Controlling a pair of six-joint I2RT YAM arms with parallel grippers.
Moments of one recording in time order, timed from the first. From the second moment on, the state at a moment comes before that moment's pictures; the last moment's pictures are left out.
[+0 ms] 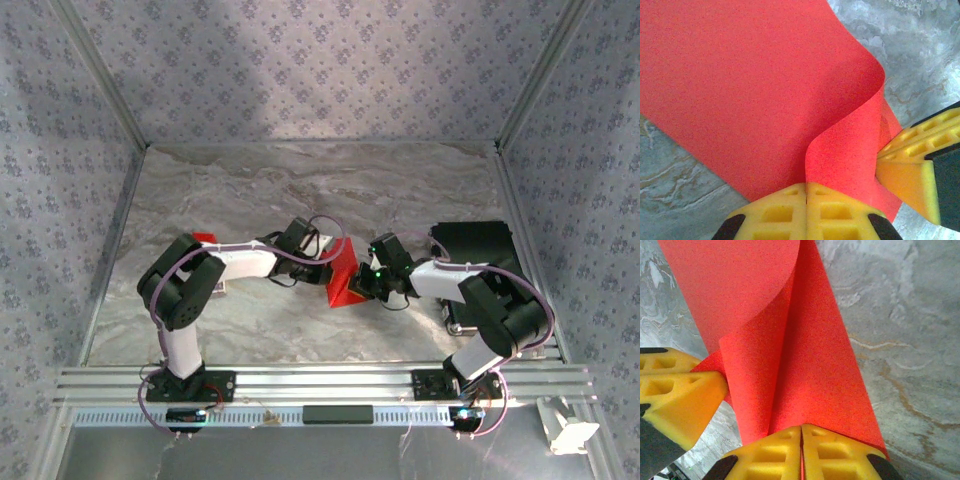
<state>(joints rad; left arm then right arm) -0.74 1.83 0.98 -0.14 0.40 -0.41 0.55 1.57 0.61 -0.04 -0.42 0.92</state>
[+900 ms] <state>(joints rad) -0.74 1.83 0.98 -0.14 0.40 -0.40 0.55 1.57 0.61 -0.04 -0.42 0.92</state>
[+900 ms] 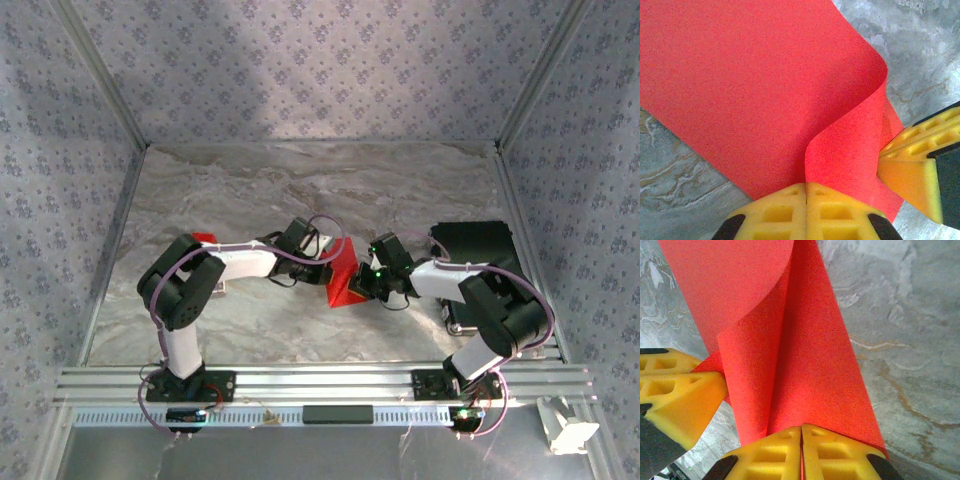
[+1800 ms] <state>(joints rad) -0.74 1.83 0.98 -0.16 0.39 -0.40 0.55 1.57 0.61 -0.04 -0.42 0.92</state>
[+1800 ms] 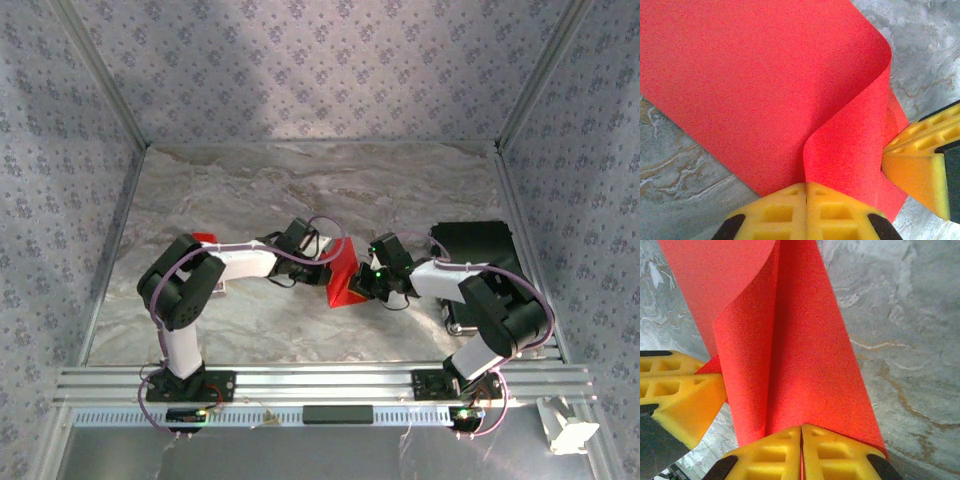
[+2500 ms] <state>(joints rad) -0.74 1.83 0.98 -0.16 0.39 -0.40 0.55 1.57 0.61 -0.04 -0.42 0.92</state>
